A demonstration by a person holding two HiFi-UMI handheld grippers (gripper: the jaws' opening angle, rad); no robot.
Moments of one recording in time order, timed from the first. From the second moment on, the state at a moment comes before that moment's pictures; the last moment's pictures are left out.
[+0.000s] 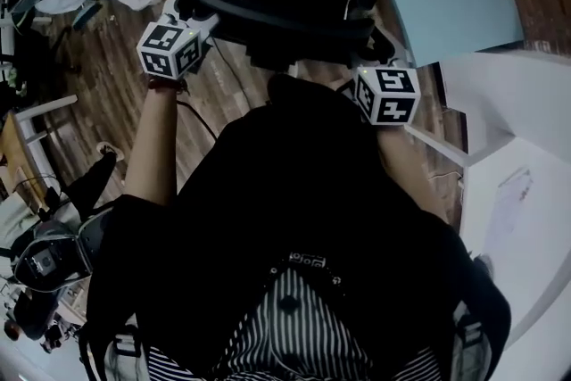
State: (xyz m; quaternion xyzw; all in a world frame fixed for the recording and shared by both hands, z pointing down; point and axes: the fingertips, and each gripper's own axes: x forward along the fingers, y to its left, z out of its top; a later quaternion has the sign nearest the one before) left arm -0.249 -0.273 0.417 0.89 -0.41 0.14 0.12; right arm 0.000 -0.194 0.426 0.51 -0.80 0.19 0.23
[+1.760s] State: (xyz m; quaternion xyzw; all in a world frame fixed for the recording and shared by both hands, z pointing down) left arm -0.167 -0.754 0.427 0.98 -0.07 0.18 0.07; right arm -0.027 -0.531 0.433 0.69 -0.63 0.32 0.16
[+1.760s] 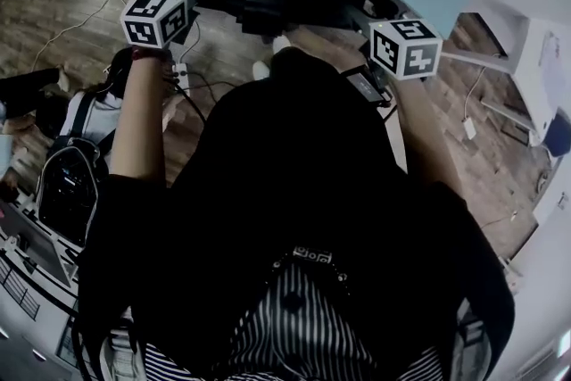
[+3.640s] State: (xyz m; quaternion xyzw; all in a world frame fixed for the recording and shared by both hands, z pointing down) left arm -0.104 -1.019 0.321 0.97 -0.16 0.04 0.17; right arm 0.087 -0.690 0.252 0.83 -0.54 0.12 0.03
